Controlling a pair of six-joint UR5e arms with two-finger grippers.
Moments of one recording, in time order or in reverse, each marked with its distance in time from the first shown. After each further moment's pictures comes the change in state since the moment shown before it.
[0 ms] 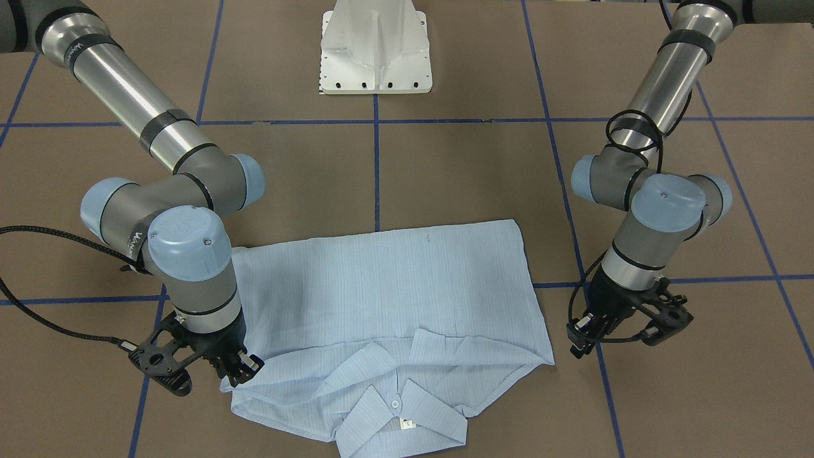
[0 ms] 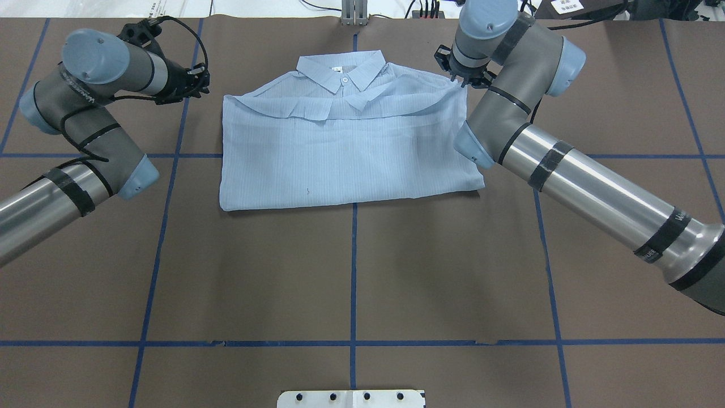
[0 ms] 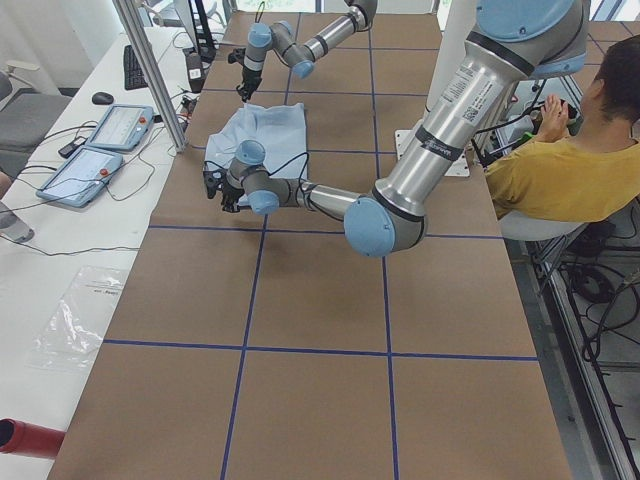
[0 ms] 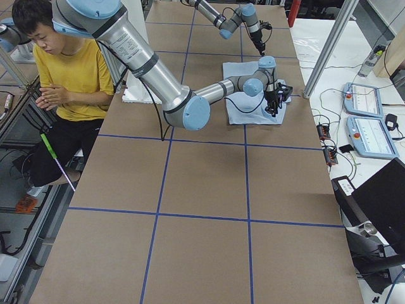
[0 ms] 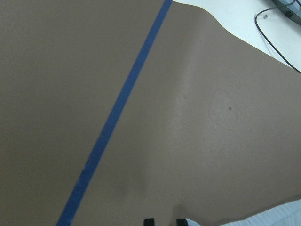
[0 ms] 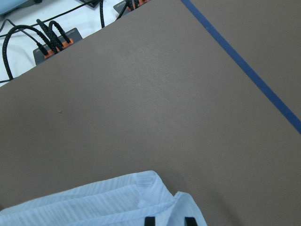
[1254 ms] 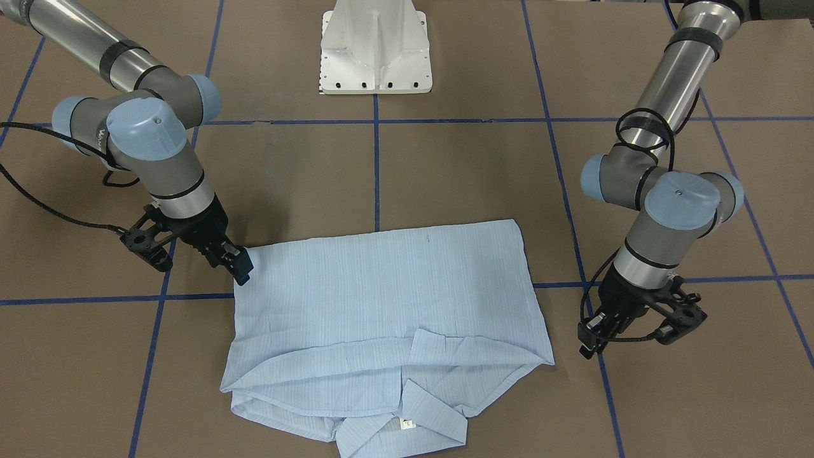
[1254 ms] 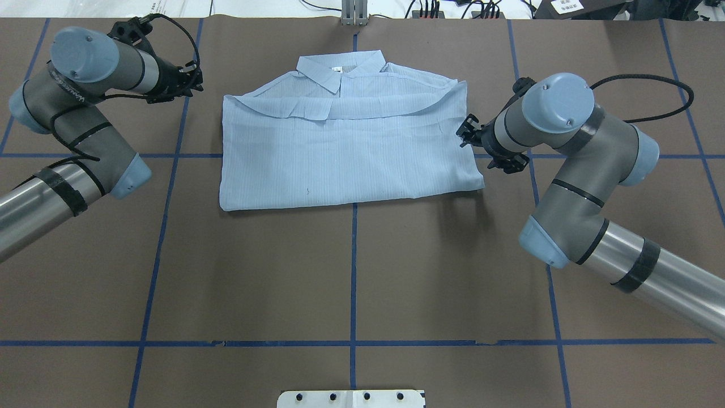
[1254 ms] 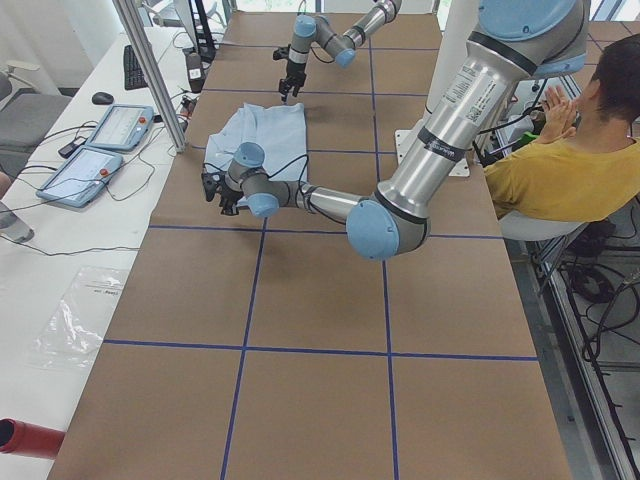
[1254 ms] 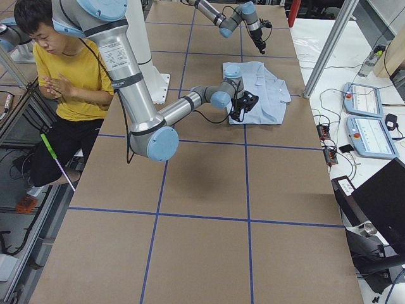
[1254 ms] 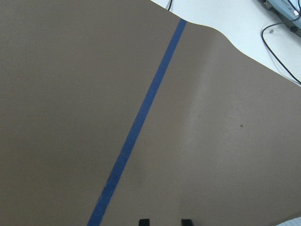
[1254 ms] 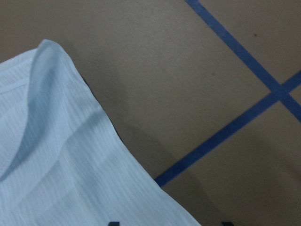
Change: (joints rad) left arm -0.006 0.013 -0.011 0.000 -0.004 0.003; right arm -0.133 -0.417 0.528 0.006 0.077 0.234
